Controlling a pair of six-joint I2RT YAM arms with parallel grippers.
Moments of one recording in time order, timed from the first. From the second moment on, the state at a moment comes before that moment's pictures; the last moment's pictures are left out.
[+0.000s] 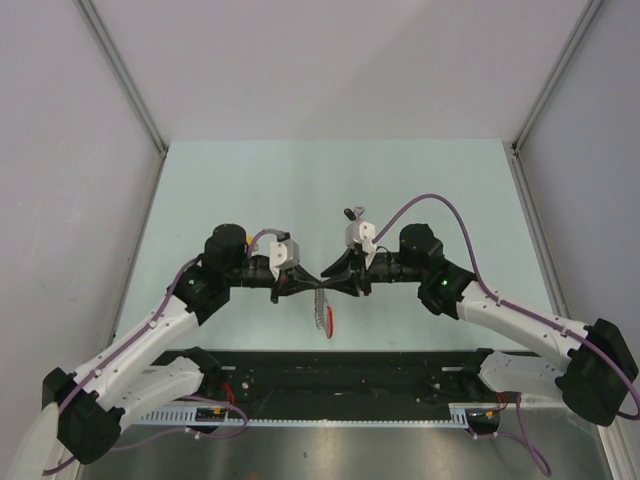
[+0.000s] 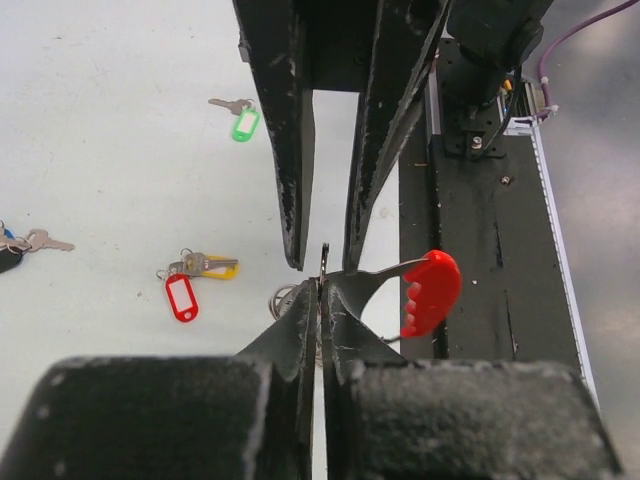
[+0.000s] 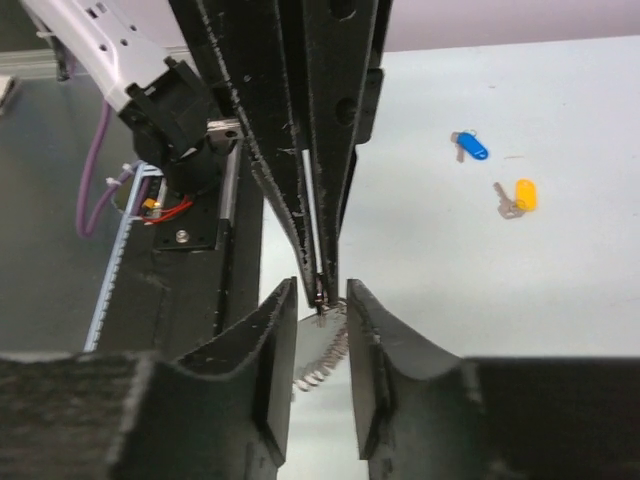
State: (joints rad) left arm -0.59 0.91 0.71 -0.16 0.87 0.26; right arm 0.82 1.13 0.75 0.26 -0.71 -0.06
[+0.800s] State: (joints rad) left arm -0.60 0.98 0.56 -0.01 0.68 0.23; right arm 0.72 1.04 0.67 0.15 -0.49 0.00
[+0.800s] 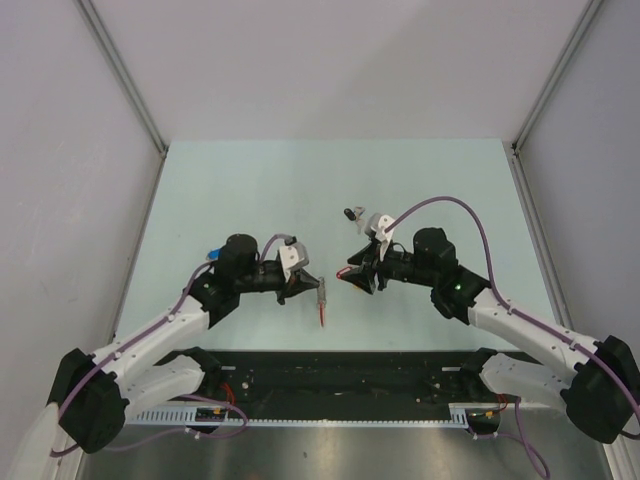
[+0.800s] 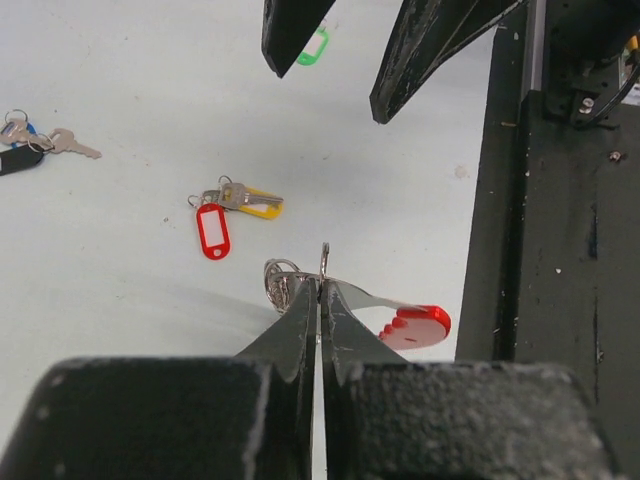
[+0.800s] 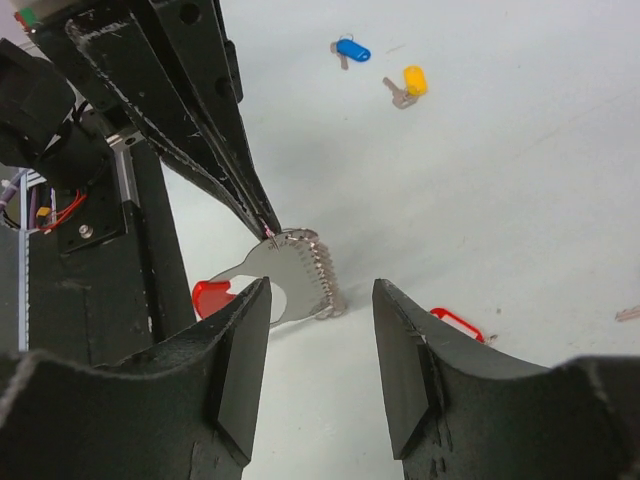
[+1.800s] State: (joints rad) left arm -0.61 0.95 0.53 -0.02 0.62 0.55; right arm 0.70 1.14 0.62 0.25 -0.49 0.10
